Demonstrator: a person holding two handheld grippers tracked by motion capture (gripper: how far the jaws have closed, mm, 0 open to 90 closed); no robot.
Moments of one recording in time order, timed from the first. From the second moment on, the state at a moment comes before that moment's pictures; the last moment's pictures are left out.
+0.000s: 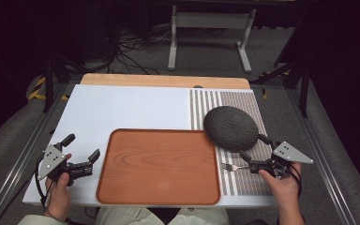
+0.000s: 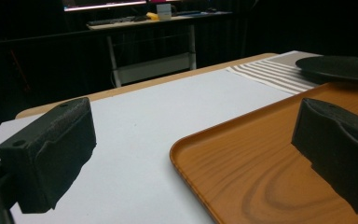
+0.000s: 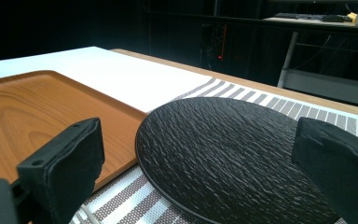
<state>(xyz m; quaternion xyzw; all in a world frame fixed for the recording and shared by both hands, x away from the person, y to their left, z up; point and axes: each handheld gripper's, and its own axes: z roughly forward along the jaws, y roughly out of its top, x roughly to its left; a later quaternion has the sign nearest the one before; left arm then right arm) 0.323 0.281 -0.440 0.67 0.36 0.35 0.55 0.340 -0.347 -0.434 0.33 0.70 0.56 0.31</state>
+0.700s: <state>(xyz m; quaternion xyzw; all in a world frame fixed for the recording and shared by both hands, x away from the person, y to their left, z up) 0.324 0.278 -0.441 0.68 0.36 0.35 0.54 0.340 -0.347 -0.430 0.33 0.70 0.56 0.30</state>
